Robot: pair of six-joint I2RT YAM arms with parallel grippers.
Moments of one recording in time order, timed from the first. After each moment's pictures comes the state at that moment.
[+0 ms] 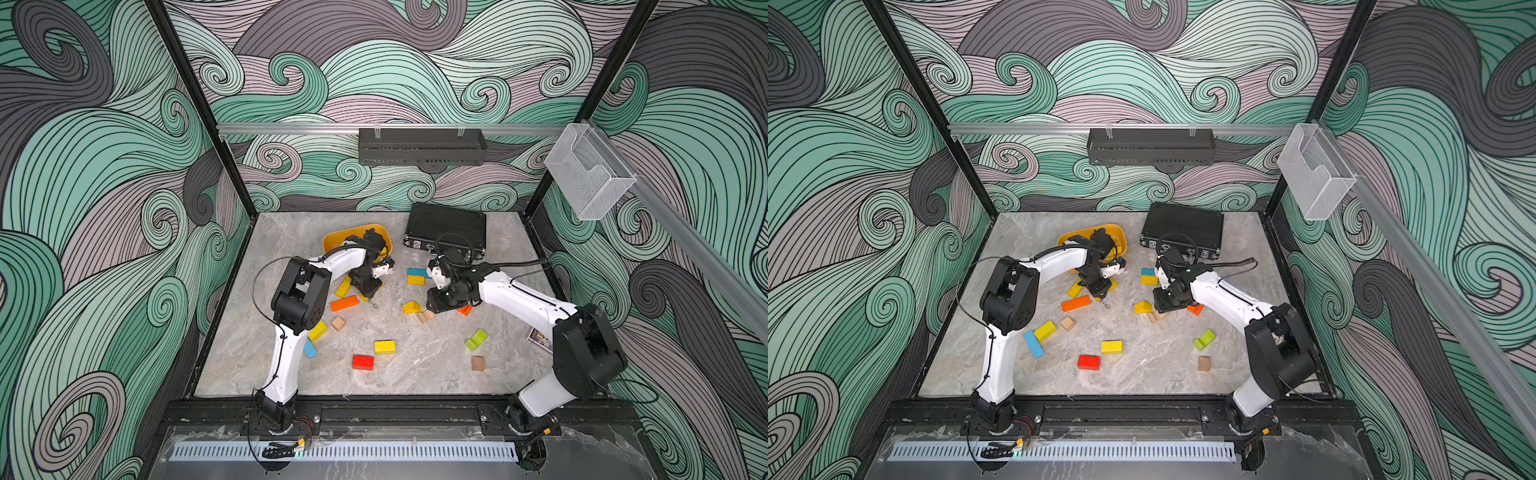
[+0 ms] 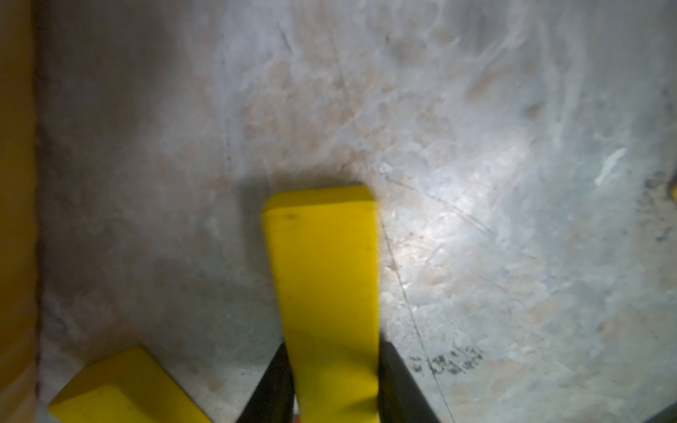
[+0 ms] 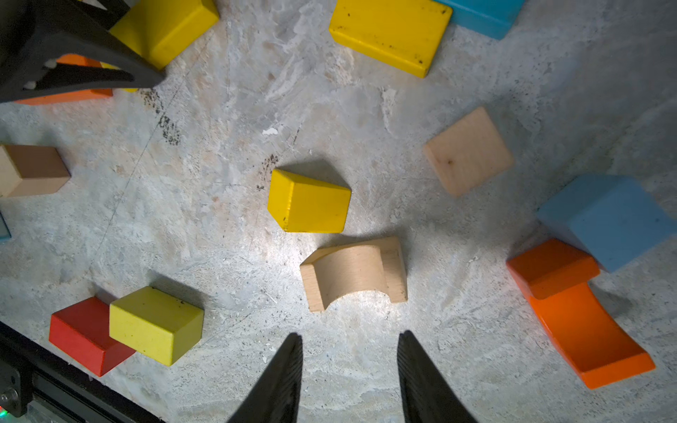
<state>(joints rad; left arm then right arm) -0.49 2.17 1.66 -0.98 0.03 0.38 0.53 1.59 1.08 -0.73 -0.16 0.21</state>
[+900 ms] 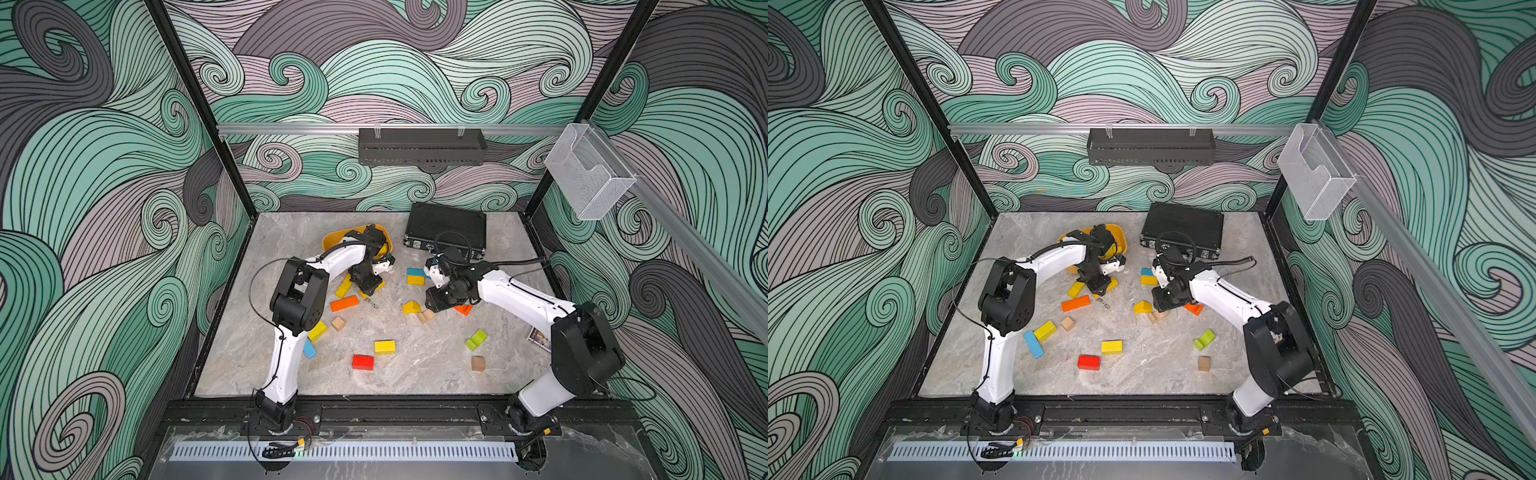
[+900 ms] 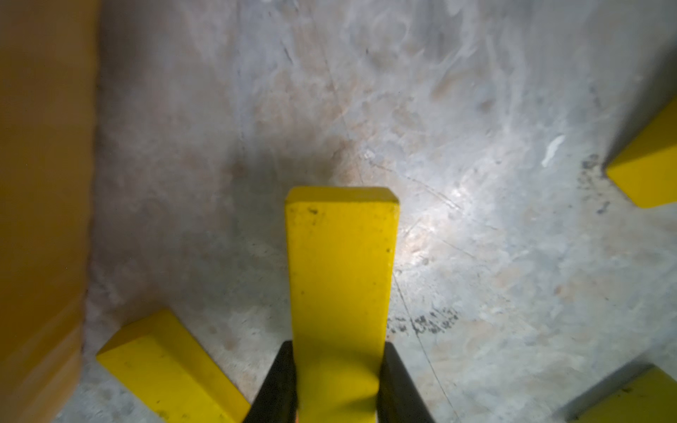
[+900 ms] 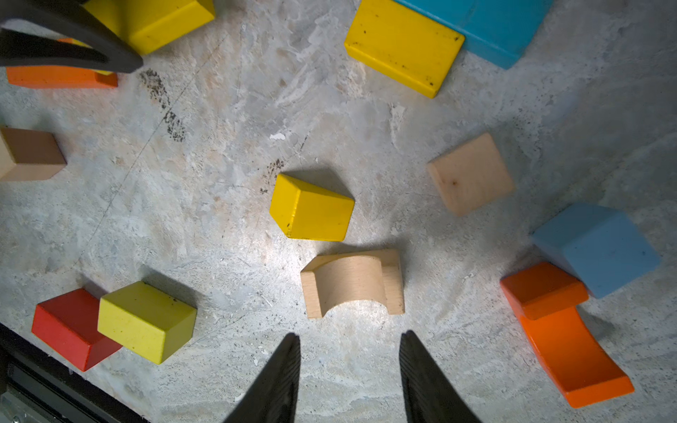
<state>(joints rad) -0.50 2.14 1.73 -1.08 0.04 0.38 0.53 1.60 1.10 -0.73 -0.15 0.13</state>
